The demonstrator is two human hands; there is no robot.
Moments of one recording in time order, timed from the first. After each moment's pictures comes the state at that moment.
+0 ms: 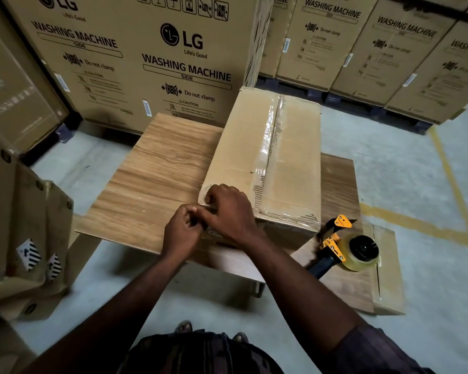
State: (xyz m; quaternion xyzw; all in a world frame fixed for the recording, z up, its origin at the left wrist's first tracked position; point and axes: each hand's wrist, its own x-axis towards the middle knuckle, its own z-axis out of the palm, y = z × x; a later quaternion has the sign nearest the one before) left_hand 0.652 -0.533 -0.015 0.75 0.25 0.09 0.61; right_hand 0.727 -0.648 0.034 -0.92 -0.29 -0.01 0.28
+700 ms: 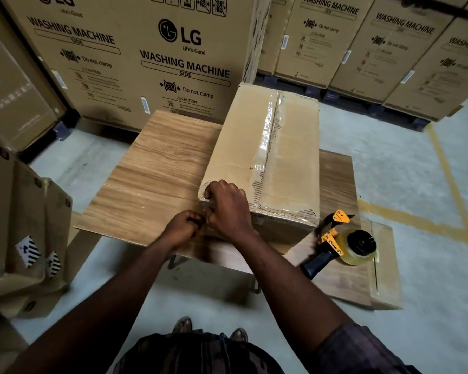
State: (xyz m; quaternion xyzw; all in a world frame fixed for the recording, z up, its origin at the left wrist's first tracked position) left_hand 0.669 -0.505 -0.044 0.76 0.27 -0.12 0.58; right_hand 0.720 -0.645 0.025 -0.94 -0.26 -0.05 0.23
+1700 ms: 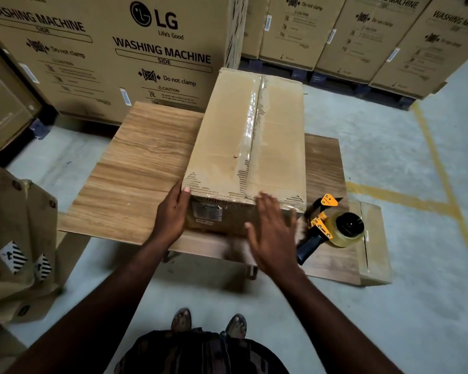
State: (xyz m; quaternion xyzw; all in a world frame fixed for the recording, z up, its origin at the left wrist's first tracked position) left_hand 0.670 -0.534 -0.008 0.80 0.17 0.09 0.56; right_hand 0.666 -0.776 -0.009 -0.98 -0.15 -0.06 0.13
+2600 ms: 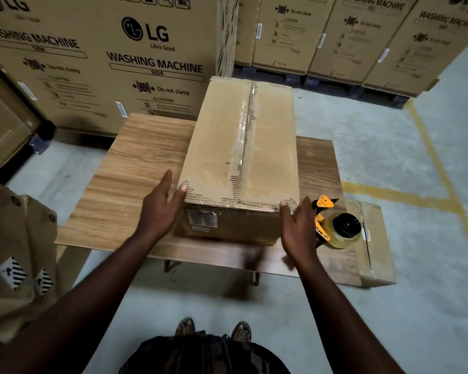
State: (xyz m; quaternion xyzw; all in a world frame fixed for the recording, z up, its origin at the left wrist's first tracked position) left_hand 0.686 -0.516 0.024 0.88 0.14 0.06 0.46; right_hand 0.701 -0.810 0.013 -0.91 0.13 -0.01 0.40
